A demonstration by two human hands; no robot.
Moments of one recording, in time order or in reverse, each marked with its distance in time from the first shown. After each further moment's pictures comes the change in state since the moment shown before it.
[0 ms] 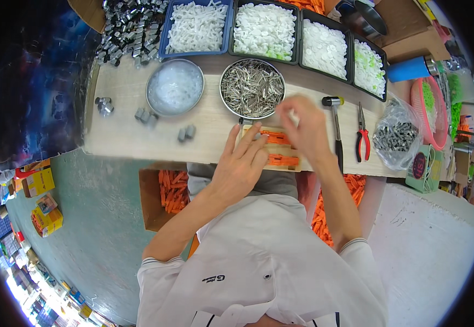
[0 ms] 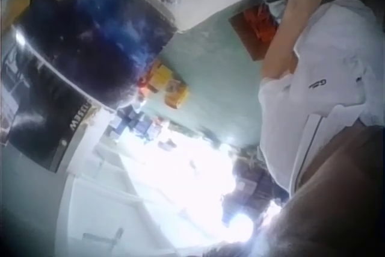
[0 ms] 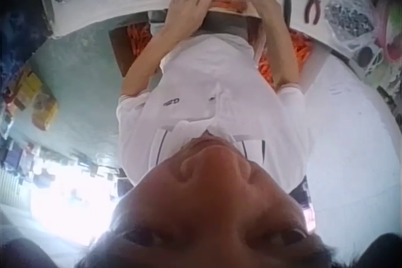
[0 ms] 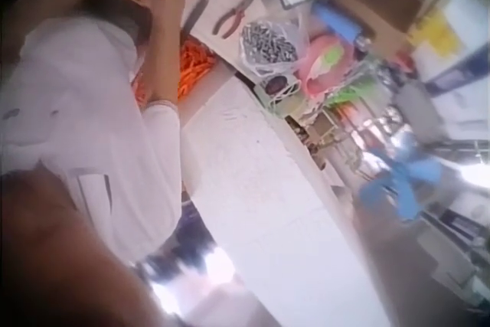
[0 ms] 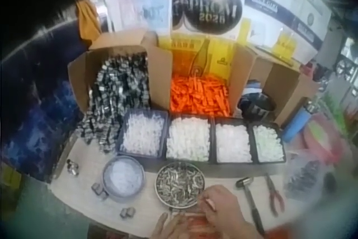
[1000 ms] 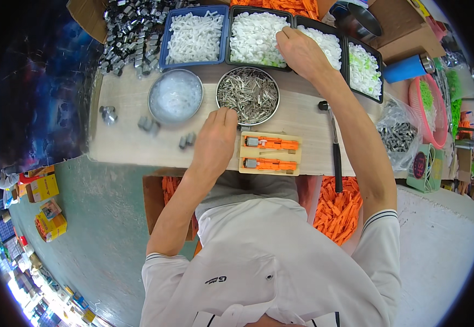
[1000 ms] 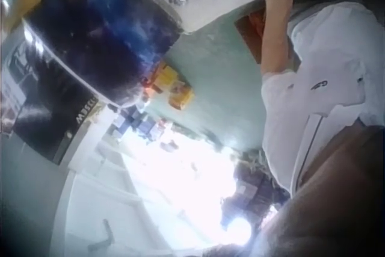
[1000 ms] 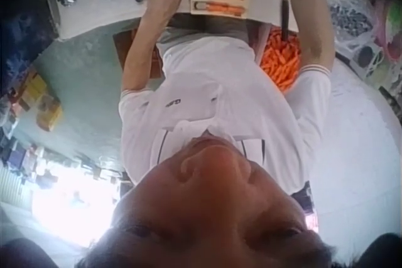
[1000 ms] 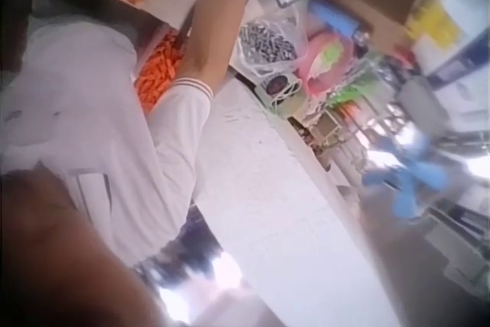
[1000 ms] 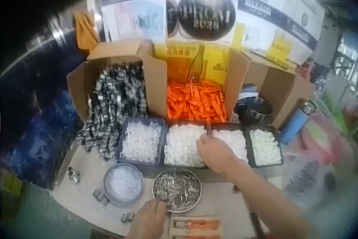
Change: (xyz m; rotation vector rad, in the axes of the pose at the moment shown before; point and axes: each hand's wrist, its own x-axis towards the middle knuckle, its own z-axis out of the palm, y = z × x) left_hand 0.031 -0.051 -0.010 0.066 0.027 -0.226; right_hand 0.150 0.088 -0.011 -0.721 -0.112 -0.393
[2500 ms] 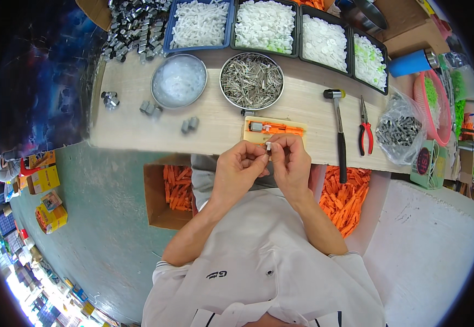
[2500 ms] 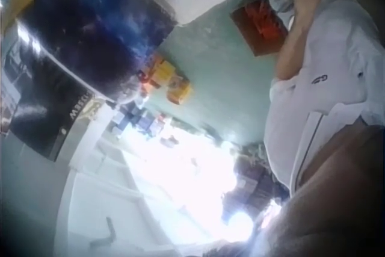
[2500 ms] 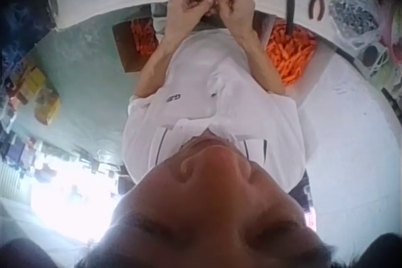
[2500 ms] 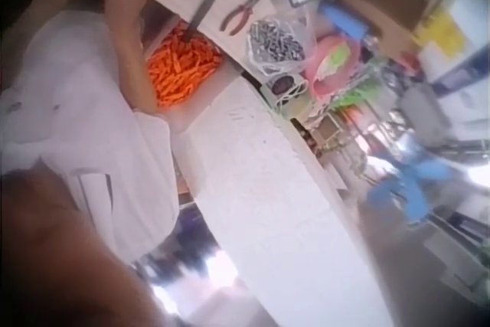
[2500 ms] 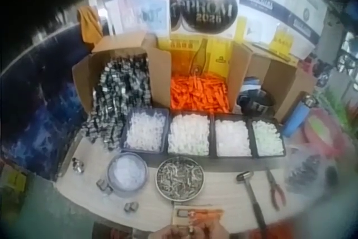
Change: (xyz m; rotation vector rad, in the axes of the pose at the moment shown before) left_hand -0.063 0.069 -0.006 -1.397 -0.108 -0.801; right_hand -0.156 -0.221 -0.082 1.194 0.214 0.794
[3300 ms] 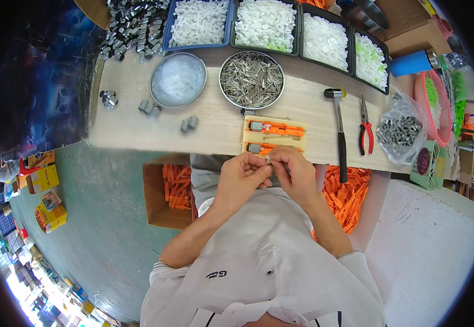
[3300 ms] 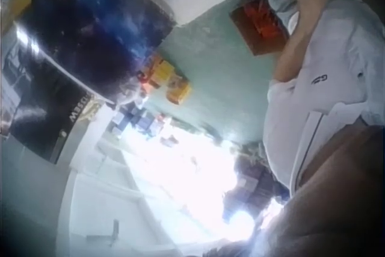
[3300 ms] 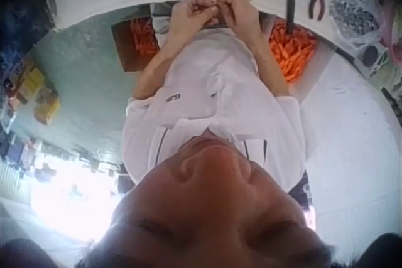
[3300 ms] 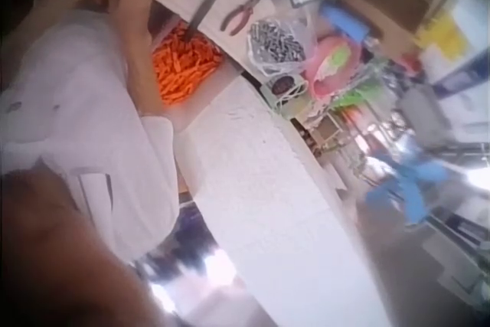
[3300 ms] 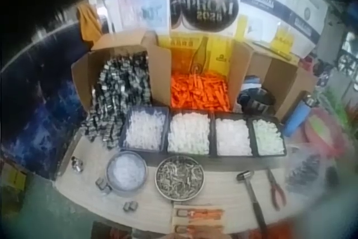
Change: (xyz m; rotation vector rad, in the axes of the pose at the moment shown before) left_hand -0.012 -0.006 0.003 -0.044 -0.026 -0.169; right_hand -0.003 0.005 -0.027 -0.230 -0.203 -0.360
